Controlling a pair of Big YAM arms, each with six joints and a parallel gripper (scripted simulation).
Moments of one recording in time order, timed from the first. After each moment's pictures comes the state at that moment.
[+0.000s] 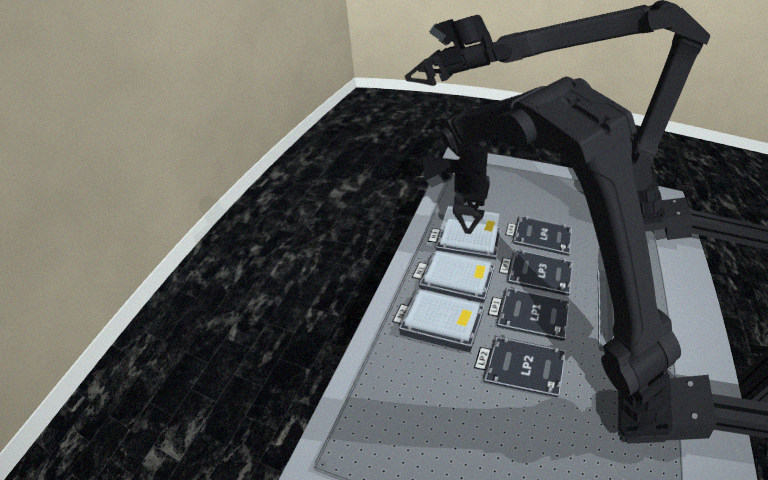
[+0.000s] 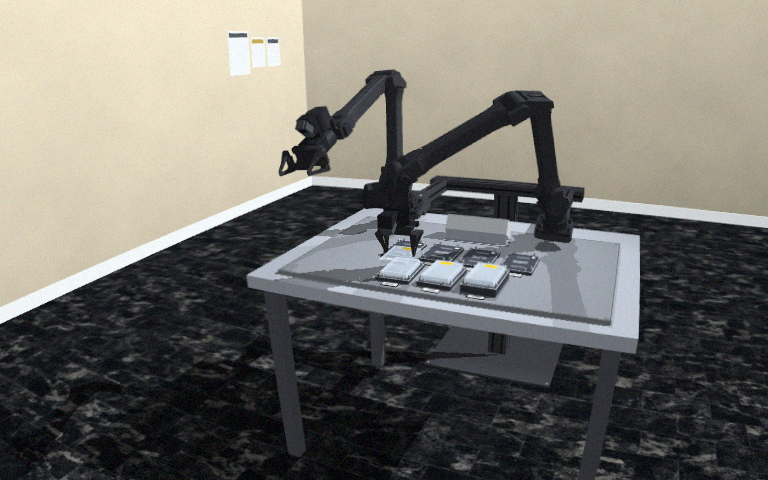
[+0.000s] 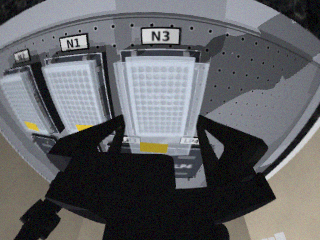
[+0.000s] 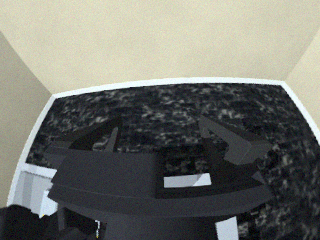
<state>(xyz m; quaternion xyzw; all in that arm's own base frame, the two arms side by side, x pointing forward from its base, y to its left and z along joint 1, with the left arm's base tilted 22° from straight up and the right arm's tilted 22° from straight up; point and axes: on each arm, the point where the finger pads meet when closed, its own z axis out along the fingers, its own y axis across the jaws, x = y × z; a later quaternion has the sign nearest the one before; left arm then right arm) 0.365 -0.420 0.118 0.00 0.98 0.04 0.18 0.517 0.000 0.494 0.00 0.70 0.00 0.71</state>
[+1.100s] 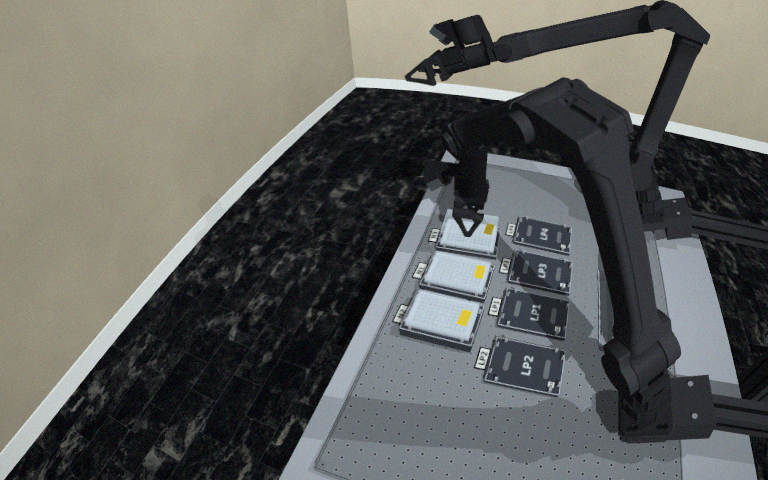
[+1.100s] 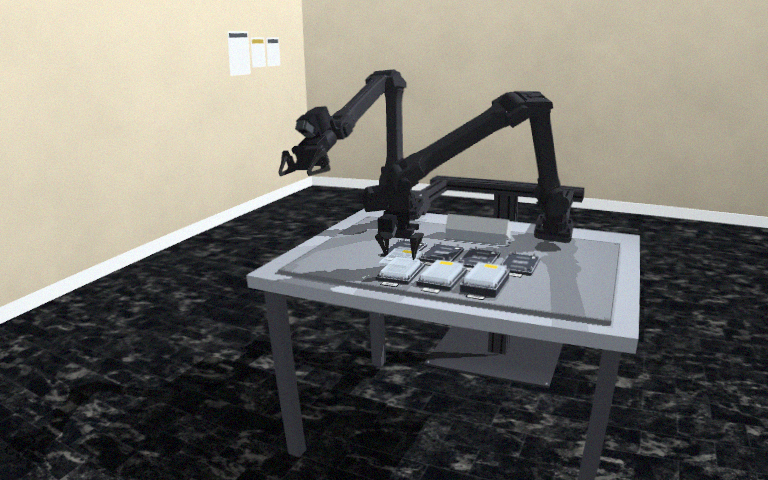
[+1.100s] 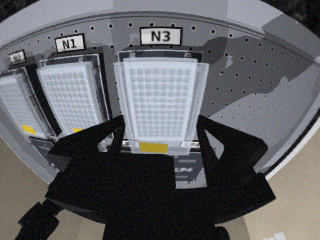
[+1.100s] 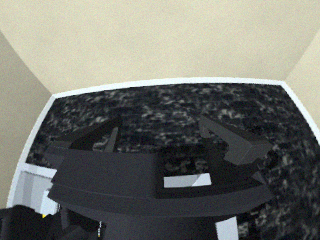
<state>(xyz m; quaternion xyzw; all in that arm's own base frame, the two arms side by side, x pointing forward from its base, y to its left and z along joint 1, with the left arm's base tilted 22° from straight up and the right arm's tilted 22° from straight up) 0.369 -0.419 0.110 0.00 0.98 0.03 0.19 0.517 0.000 0.494 0.00 0.70 0.00 0.71</state>
